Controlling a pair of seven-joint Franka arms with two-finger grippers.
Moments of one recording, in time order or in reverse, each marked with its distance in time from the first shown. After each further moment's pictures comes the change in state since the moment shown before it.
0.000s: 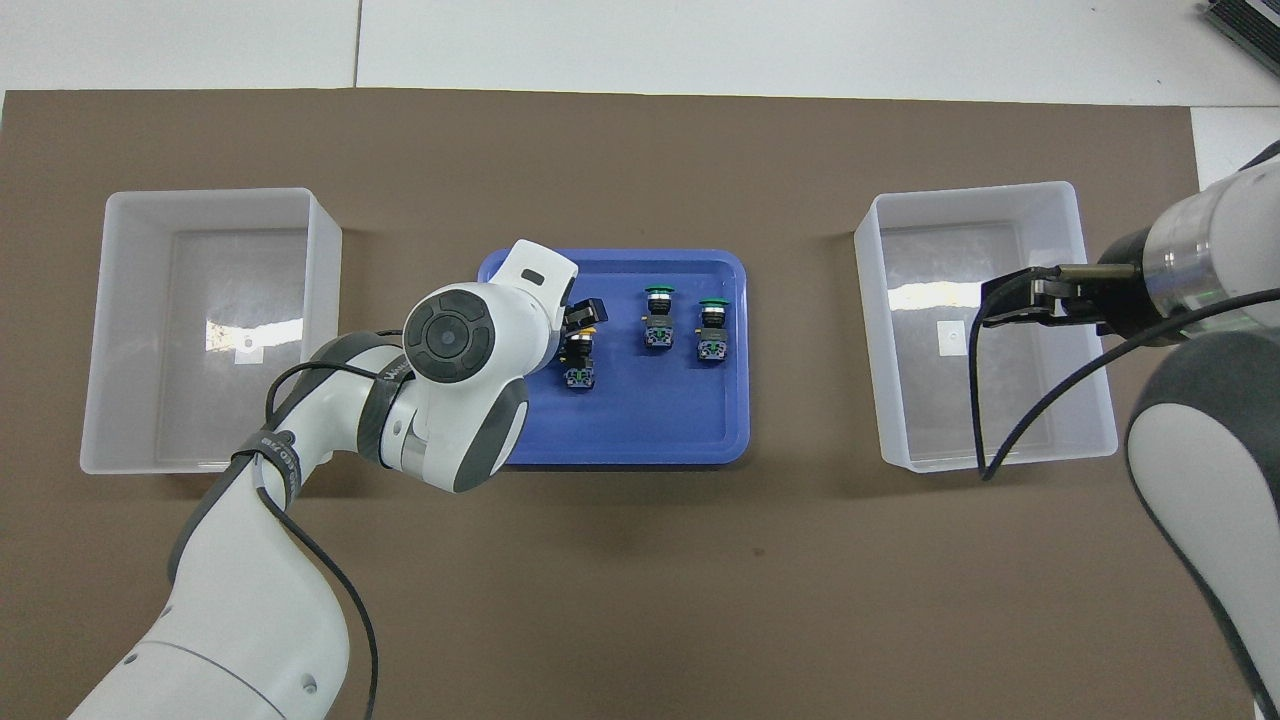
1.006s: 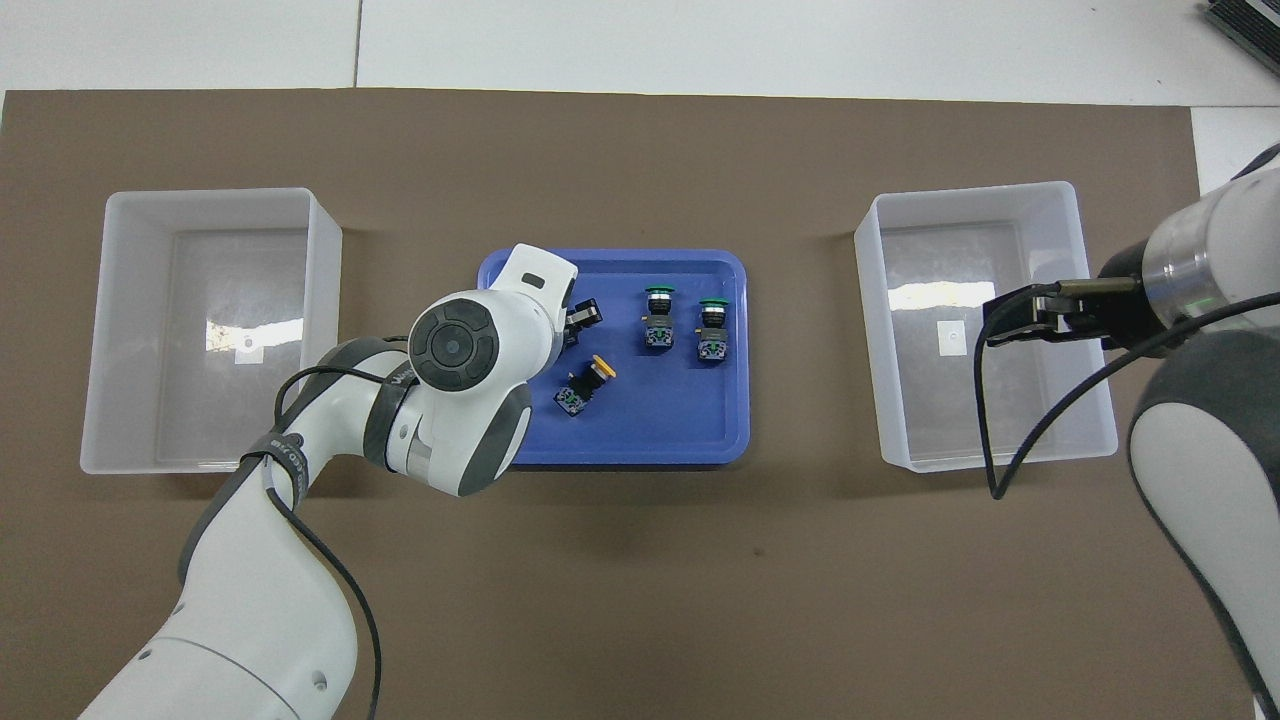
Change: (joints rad) left arm -0.012 0.009 0.007 -0.013 0.000 0.041 -0.053; right arm 0.000 0.000 0.000 -0.001 -0.010 -0.047 -0.041
